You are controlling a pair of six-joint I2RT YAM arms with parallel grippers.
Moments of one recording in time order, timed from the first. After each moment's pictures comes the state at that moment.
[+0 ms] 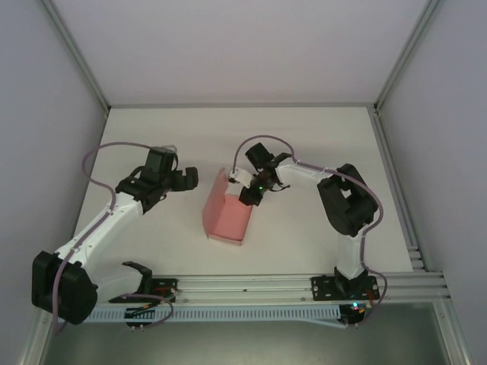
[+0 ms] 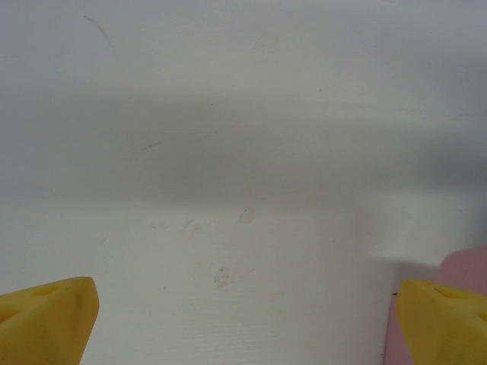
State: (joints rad) left arm -0.43 1.16 0.89 -0.56 -0.18 -0.39; right arm 0.68 1.94 1.29 -0.57 -0.46 -0.45
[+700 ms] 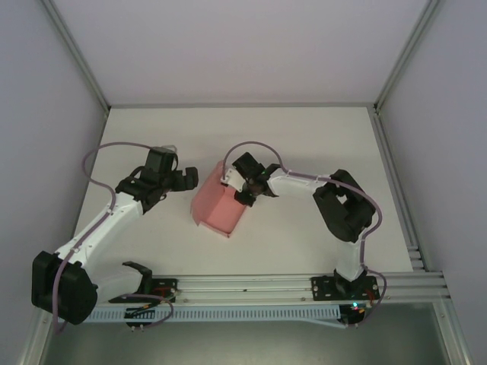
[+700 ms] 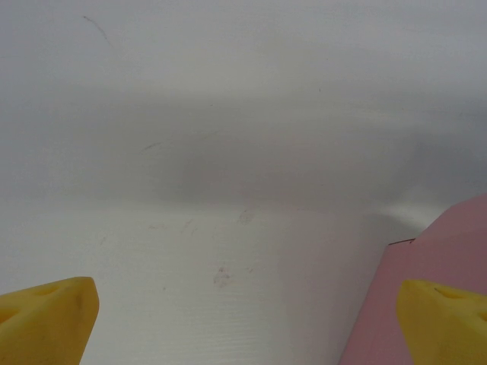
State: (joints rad) left arm -0.43 1.16 0.89 -0.56 -0.18 -0.39; right arm 0.79 1.91 1.23 -0.42 -0.08 -0.34
